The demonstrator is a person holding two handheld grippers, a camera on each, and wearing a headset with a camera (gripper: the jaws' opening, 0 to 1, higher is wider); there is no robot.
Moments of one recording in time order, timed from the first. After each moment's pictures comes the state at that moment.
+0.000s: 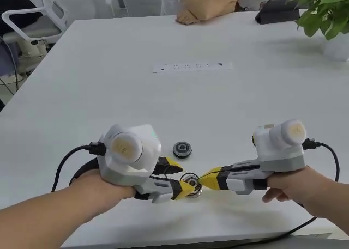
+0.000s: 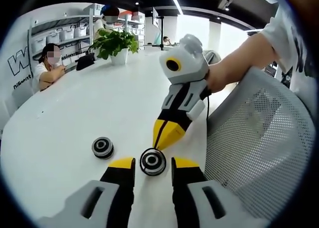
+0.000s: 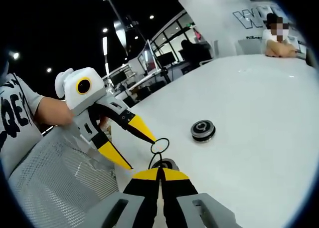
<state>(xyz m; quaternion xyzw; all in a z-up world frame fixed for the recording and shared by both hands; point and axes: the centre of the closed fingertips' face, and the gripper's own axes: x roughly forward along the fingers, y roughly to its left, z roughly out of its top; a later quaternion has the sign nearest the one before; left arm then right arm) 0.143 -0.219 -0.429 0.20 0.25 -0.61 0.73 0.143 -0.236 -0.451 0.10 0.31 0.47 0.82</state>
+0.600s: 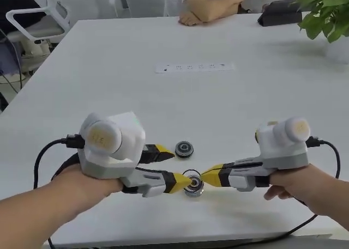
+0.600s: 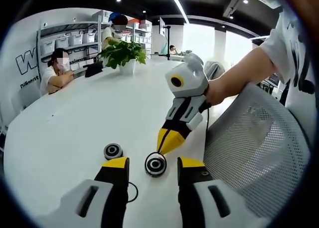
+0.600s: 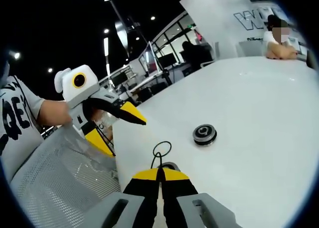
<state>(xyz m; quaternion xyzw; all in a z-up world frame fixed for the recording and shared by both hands) 0.145 -0.204 -0.395 0.17 0.22 -0.59 0.75 0.142 -0.234 -0.442 0.10 0.30 0.47 0.82</state>
